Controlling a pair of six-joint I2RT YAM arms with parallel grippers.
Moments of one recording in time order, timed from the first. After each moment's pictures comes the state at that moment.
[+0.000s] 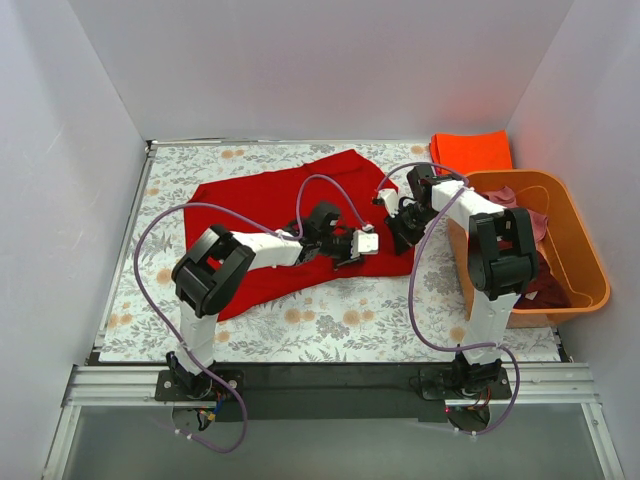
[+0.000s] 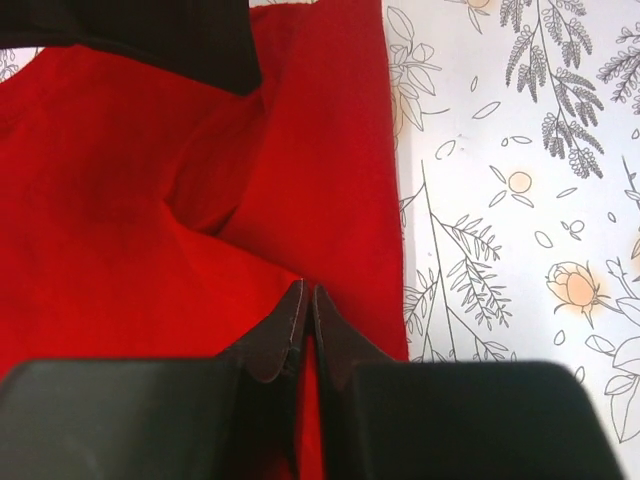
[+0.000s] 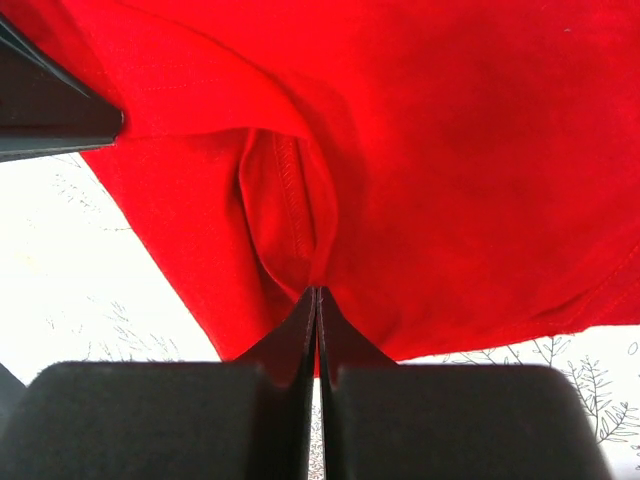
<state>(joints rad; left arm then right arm) -0.75 1.99 1.17 0.14 0.64 0.68 0.24 1.93 1.38 -0.88 -0.47 -0.64</state>
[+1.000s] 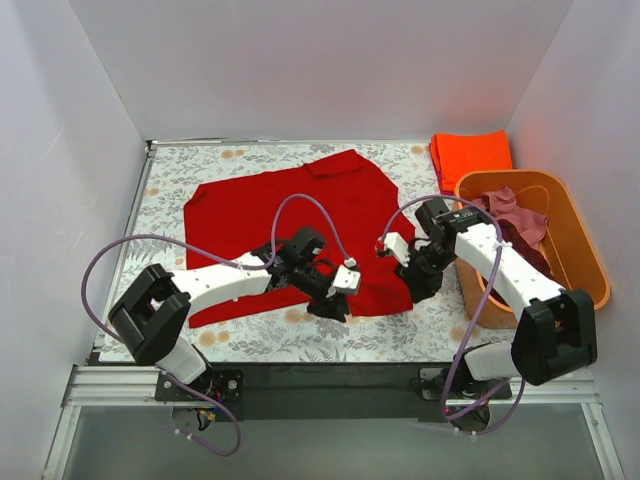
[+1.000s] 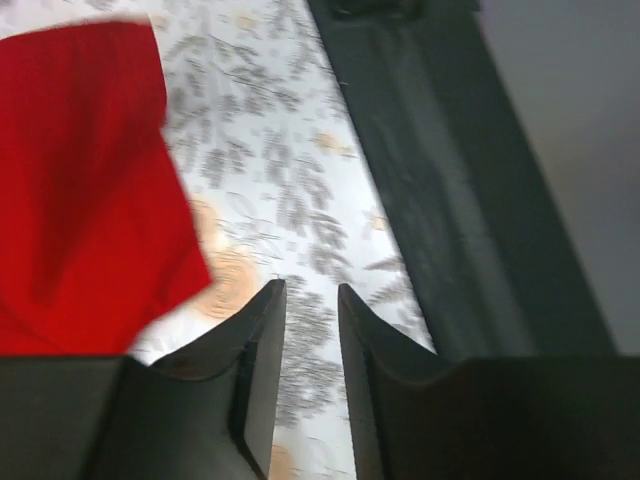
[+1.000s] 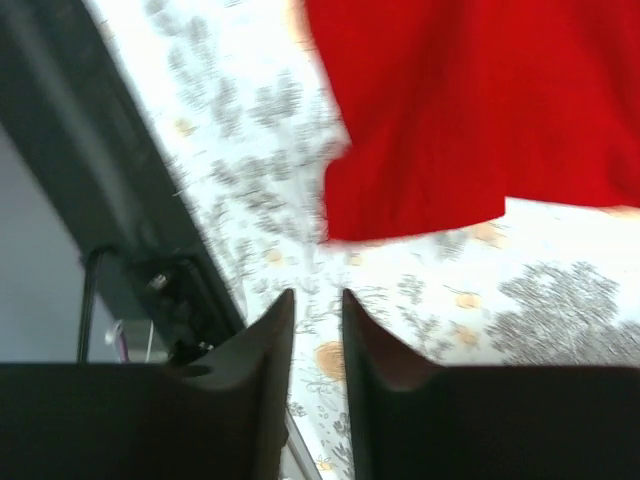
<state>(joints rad) -0.84 1.56 0.93 -0.26 0.91 0.64 0.36 1.37 1.05 -1.18 -0.46 -0.82</state>
